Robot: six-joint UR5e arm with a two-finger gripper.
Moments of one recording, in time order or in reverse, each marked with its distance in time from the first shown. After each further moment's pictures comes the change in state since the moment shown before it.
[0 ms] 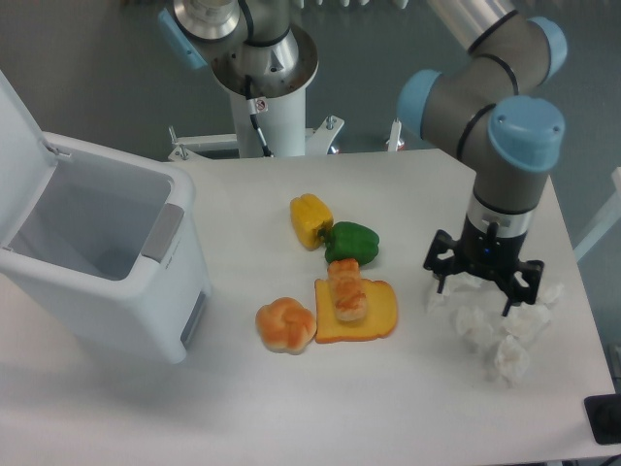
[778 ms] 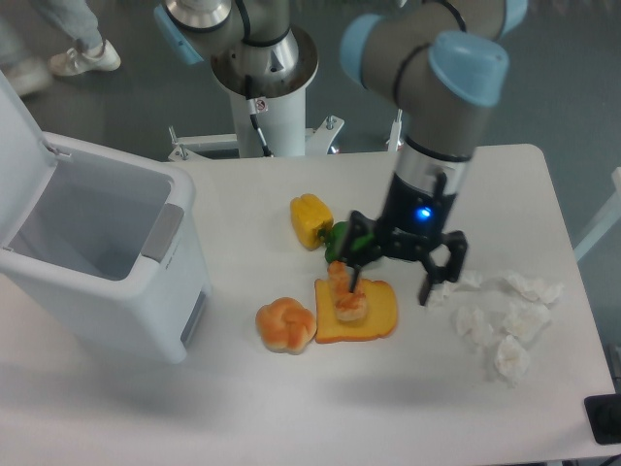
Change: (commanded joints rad) arm 0.000 0.143 -0.172 0.060 -0.352 -0.341
